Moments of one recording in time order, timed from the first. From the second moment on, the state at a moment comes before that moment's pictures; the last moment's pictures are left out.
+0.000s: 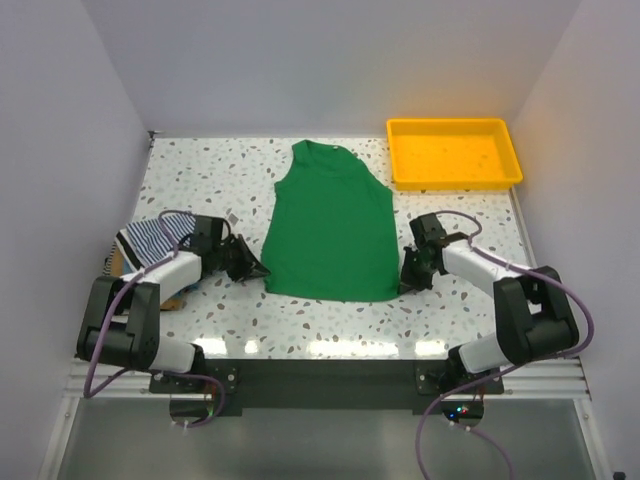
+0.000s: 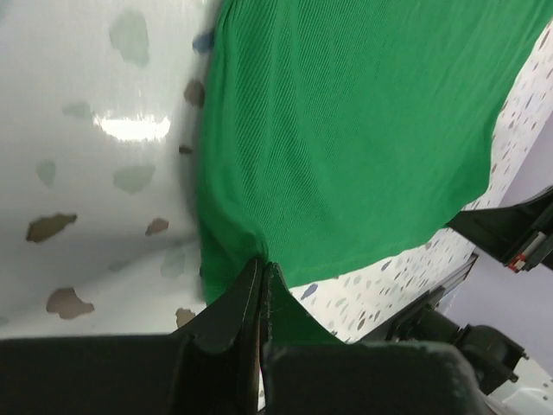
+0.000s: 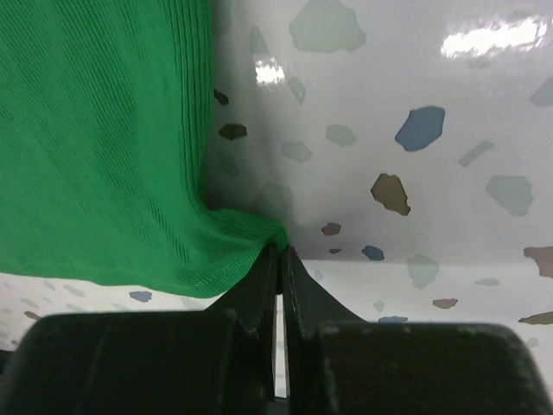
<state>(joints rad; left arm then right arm) -0.14 1.43 0.63 -0.19 0.50 -0.72 0.30 1.48 0.76 -0.59 -0.11 0.56</state>
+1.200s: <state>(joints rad) -0.17 0.89 1.60 -0.57 0.38 -0.73 0.27 1.06 2.10 -1.05 -0.02 0.52</state>
